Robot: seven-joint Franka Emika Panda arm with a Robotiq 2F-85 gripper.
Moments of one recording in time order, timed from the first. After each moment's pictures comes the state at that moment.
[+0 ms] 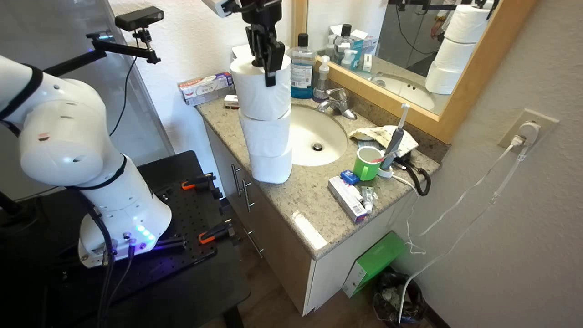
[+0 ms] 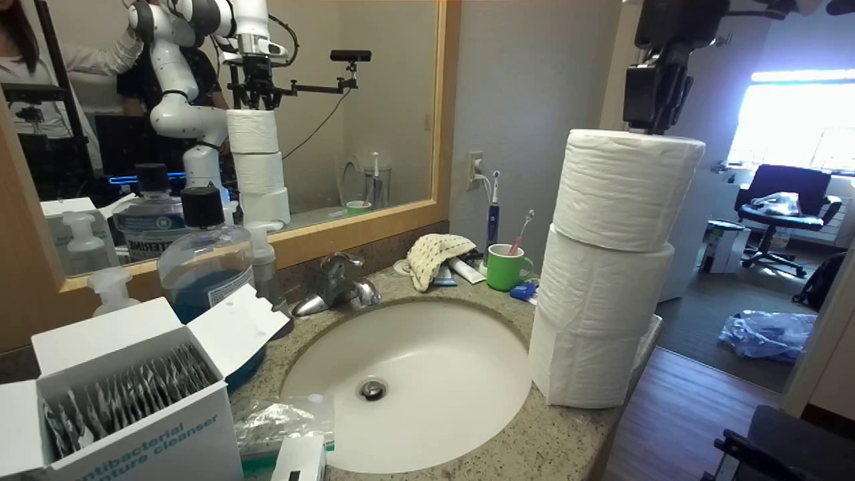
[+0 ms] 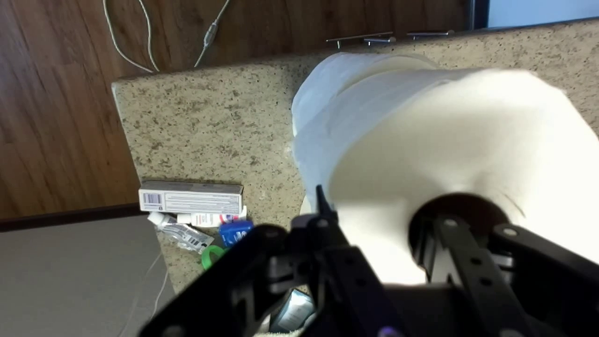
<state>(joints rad) -0.02 -0.58 -0.09 -2.39 -0.05 1.86 -0.06</state>
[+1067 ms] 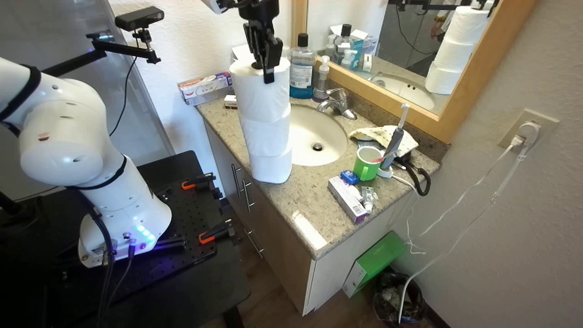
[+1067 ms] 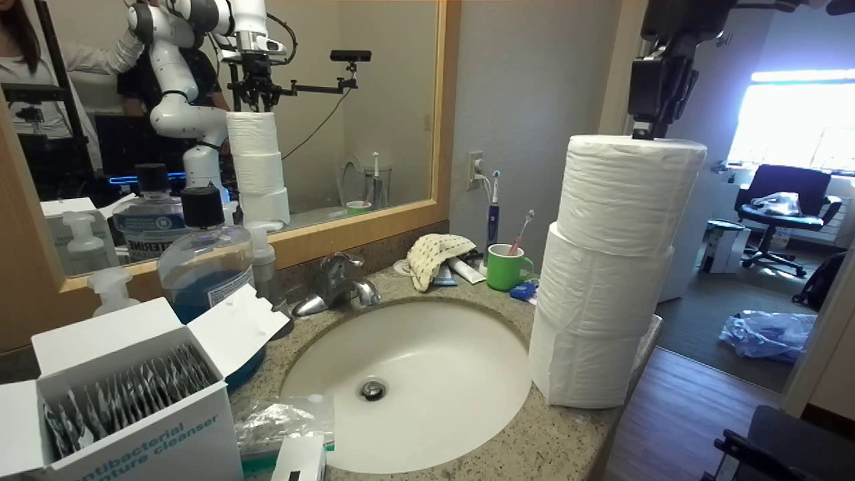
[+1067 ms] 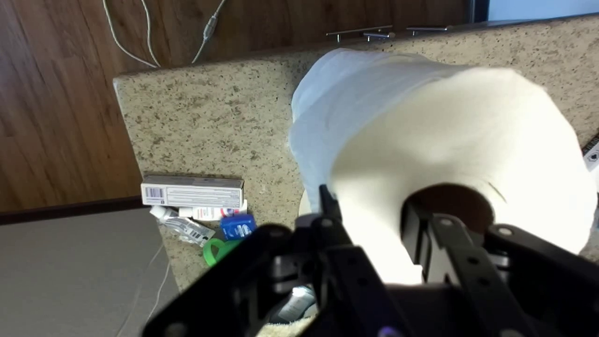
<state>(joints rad) -0.02 -0.61 -0.09 -2.40 -0.05 1.86 -0.06</state>
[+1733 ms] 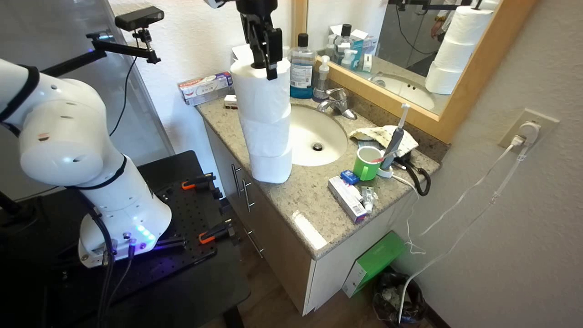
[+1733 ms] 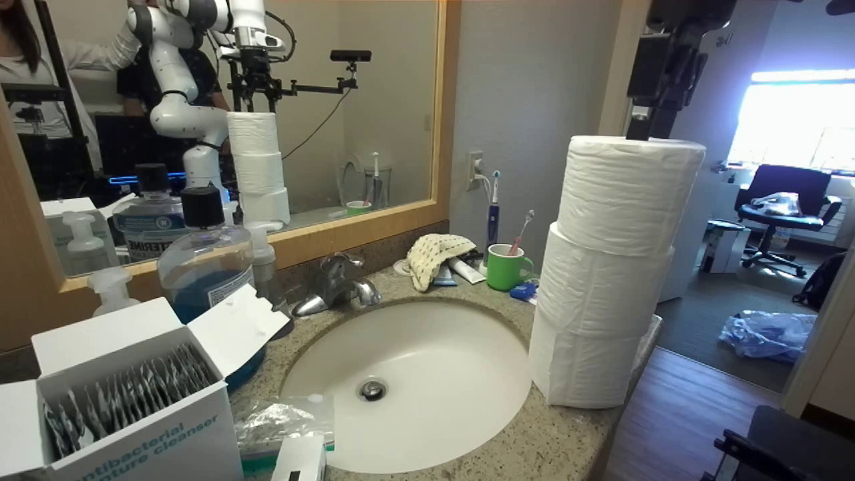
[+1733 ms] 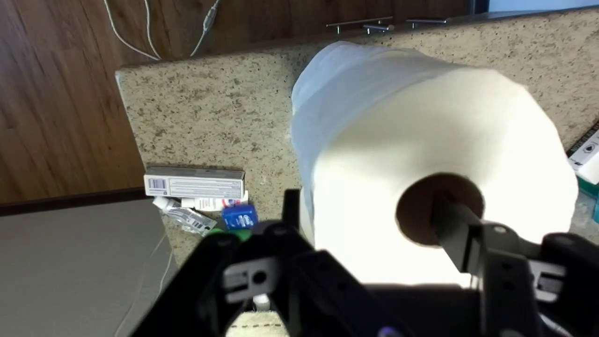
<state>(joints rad) -0.02 -0.63 -0.09 -2.39 -0.05 1.86 -0.06</state>
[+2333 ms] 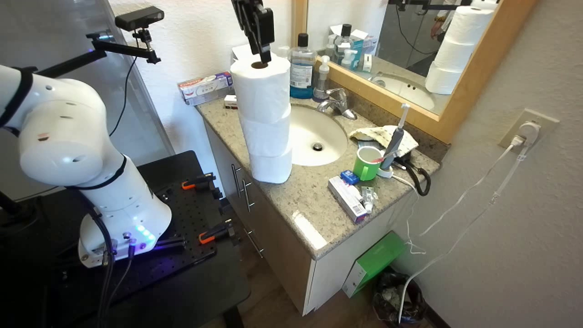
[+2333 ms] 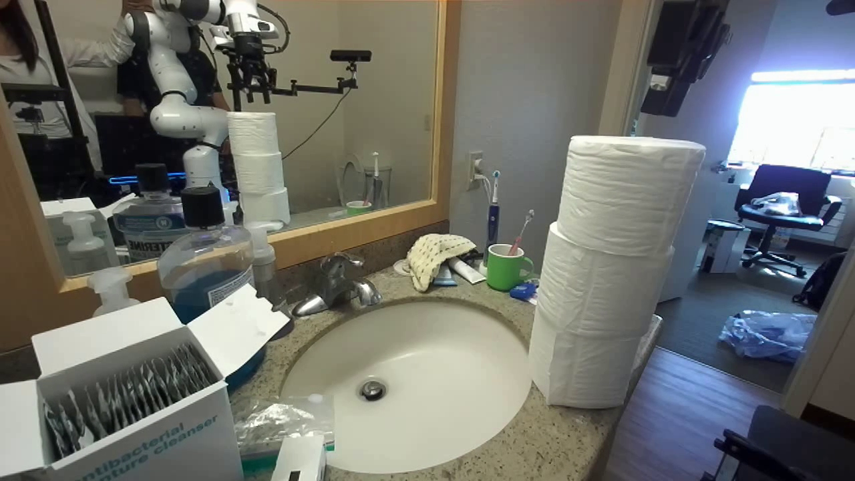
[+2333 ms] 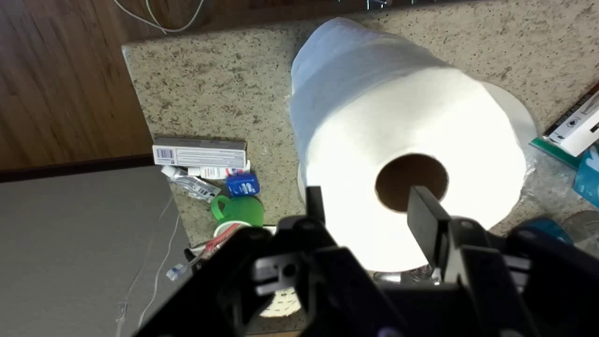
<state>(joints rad) -0.02 -0.73 -0.08 -2.40 -0.05 1.86 -0.06</state>
